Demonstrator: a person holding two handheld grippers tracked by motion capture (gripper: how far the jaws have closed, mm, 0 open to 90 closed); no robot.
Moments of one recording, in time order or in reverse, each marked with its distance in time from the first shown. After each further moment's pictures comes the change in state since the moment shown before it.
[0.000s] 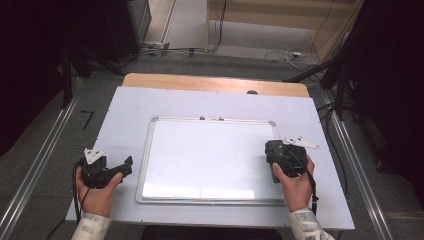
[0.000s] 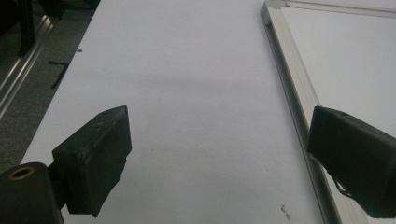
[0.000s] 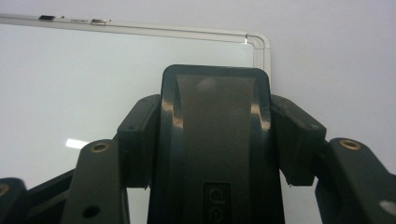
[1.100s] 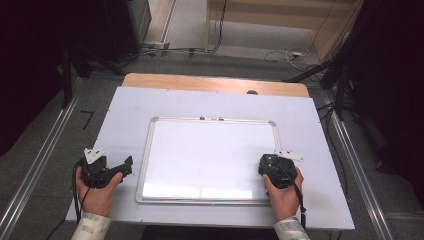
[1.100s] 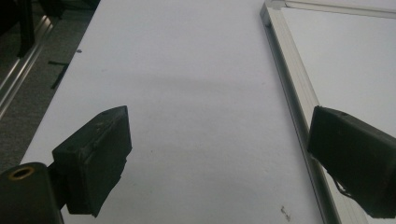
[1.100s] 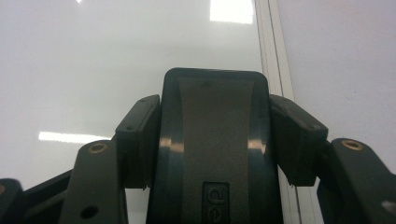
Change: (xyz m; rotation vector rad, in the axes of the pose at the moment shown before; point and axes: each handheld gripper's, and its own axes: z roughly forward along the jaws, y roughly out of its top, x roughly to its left) left arm 0.000 0.001 0.000 -0.001 -0.004 0.004; right arm 0.021 -0.039 0.019 0.086 -0.118 0.043
